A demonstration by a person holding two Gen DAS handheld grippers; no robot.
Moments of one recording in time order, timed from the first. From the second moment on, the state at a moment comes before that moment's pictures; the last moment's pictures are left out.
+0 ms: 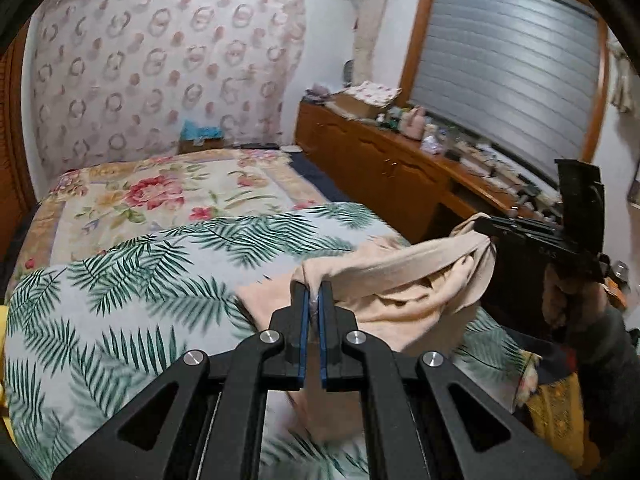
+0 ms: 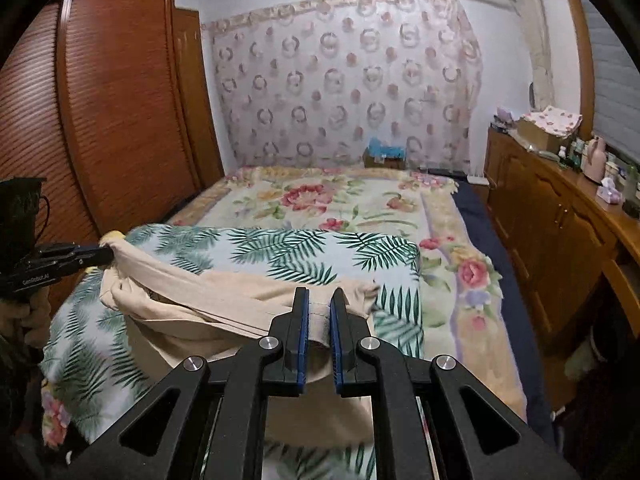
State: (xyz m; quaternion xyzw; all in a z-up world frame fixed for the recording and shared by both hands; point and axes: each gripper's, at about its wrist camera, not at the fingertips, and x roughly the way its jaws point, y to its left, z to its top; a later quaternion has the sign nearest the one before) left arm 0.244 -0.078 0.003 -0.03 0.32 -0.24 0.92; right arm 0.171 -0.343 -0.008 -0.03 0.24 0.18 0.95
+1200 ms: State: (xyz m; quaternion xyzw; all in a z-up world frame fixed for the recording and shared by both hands) left arm 0.343 -0.108 -0.082 0.08 0.40 -0.15 0.90; right arm 0.302 -0.318 -0.062 -0.07 0.34 0.20 0.91
